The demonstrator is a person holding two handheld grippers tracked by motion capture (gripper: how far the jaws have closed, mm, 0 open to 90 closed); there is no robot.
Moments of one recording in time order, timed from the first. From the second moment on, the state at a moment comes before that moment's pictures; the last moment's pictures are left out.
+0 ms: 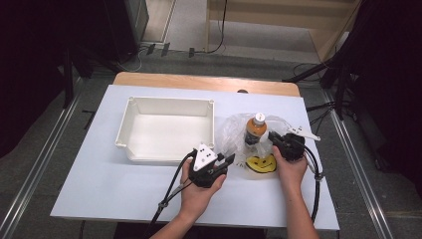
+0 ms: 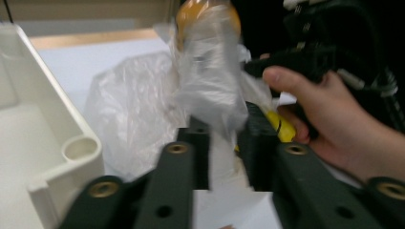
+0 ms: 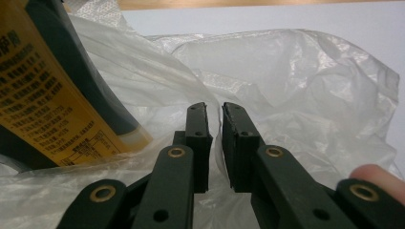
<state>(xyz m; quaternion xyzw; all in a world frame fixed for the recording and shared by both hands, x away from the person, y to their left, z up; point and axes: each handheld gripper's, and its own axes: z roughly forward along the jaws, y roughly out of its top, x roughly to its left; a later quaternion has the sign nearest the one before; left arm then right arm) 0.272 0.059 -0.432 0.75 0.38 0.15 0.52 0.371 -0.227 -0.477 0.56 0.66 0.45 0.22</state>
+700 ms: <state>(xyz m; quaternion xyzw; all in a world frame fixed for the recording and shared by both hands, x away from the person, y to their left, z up) 0.288 0.062 -0.478 0.81 0.43 0.12 0.40 0.354 -0.228 -0.468 0.53 0.66 0.49 0.22</state>
